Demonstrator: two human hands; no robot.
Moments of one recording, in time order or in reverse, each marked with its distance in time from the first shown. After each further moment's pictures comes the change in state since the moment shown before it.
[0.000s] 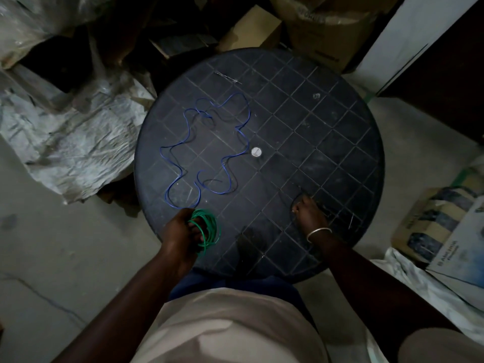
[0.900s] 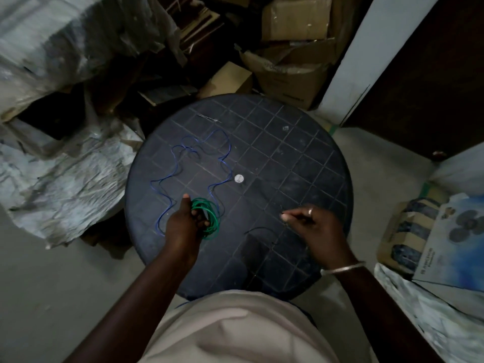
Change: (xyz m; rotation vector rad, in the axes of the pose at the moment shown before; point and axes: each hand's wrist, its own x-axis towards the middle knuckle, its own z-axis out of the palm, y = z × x) left_hand -0.041 0.025 0.060 0.111 0.058 0.306; right_hand -0.144 -0.079 -0.206 1.066 0.362 0.097
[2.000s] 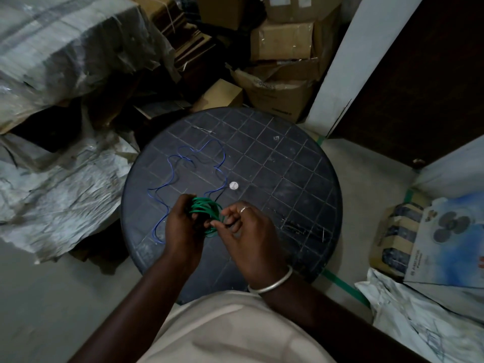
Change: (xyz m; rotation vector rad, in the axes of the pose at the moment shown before) left_hand -0.037 0.017 -0.004 -0.239 -0.247 0.076; right_hand -0.052 -0.094 0.101 -0.243 0.123 -0.314
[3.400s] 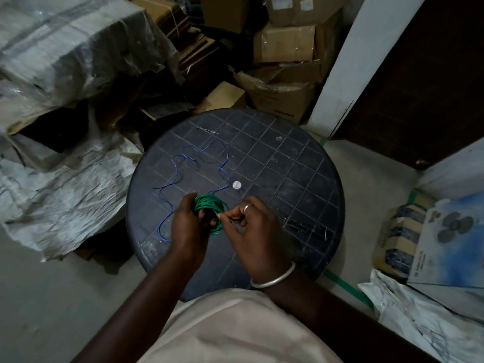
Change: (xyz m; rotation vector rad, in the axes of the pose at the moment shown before) left_hand -0.010 -0.002 -0.002 -0.014 -0.001 -0.008; right_hand -0.005 -0.001 0.000 -0.028 0.075 -0.096
